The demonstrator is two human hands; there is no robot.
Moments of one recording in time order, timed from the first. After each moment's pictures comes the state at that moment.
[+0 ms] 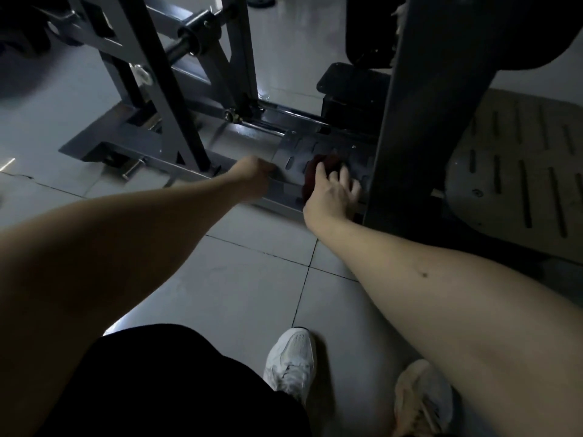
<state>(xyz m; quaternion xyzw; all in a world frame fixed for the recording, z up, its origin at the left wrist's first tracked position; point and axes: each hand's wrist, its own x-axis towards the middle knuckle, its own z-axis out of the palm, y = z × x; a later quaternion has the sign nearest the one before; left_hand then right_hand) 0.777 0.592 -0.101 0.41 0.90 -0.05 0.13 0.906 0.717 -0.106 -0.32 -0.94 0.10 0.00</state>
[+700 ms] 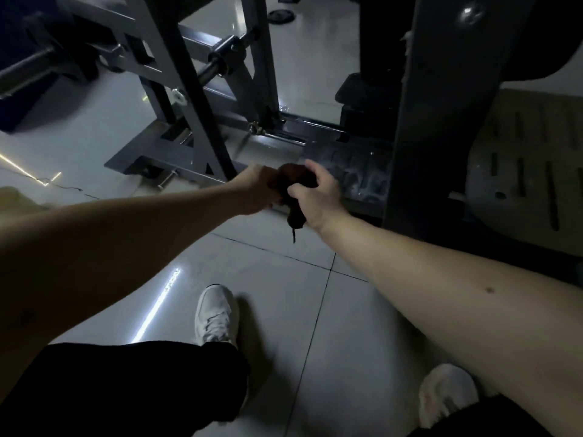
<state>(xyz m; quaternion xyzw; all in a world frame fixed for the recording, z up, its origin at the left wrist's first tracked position) 0.801 0.557 -0.049 0.26 0.90 0.27 0.23 0.908 0.670 -0.060 -0.27 -0.70 0.65 0.11</state>
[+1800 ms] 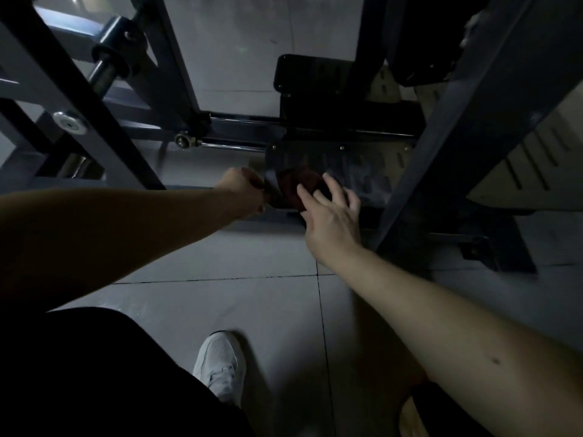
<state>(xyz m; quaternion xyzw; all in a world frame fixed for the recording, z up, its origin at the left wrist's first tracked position) 0.710 0.606 -0.088 0.25 0.85 0.32 0.32 0.887 0.682 -0.119 -0.32 -0.94 0.10 0.08</state>
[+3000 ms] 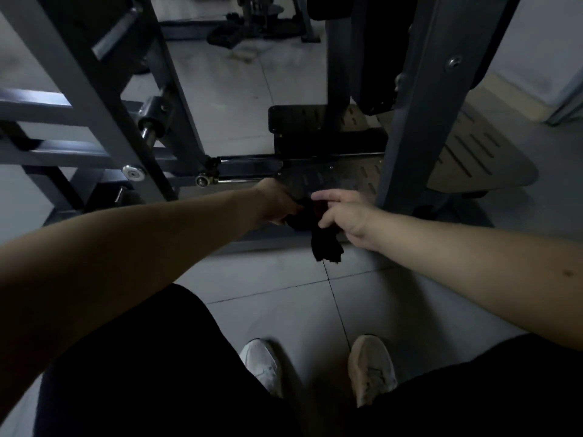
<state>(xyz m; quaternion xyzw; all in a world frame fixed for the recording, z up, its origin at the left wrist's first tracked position) 0.748 0.570 0.005 0.41 0.79 0.22 0.39 0.909 0.641 -0.022 -0.44 -0.62 0.63 0.14</state>
